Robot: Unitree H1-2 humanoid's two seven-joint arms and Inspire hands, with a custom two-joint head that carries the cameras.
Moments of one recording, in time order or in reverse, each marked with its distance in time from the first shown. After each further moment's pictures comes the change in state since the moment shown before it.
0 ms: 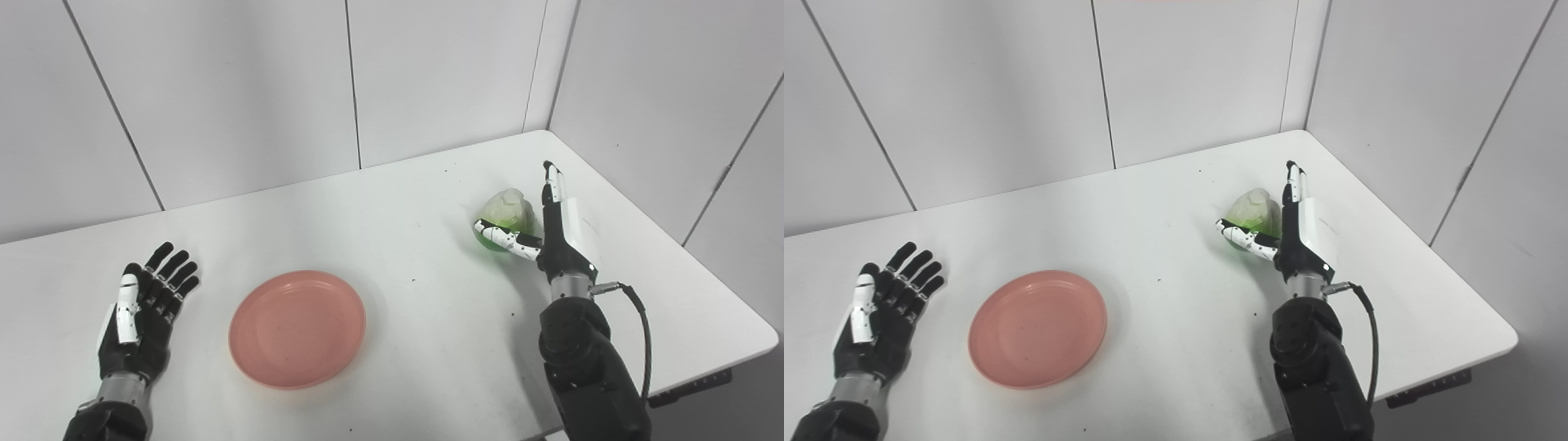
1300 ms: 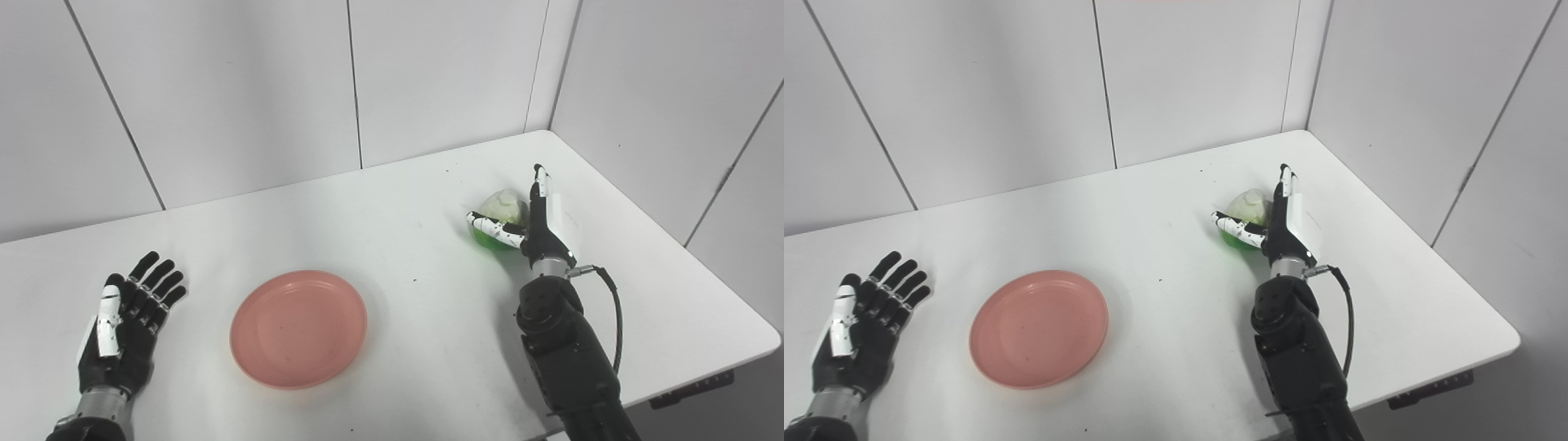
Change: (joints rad) left arm 0.040 0.025 0.020 -0.065 -0.011 0.045 -0.028; right arm -0.117 -0.006 0.009 0.187 0.079 0.059 -0.077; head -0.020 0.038
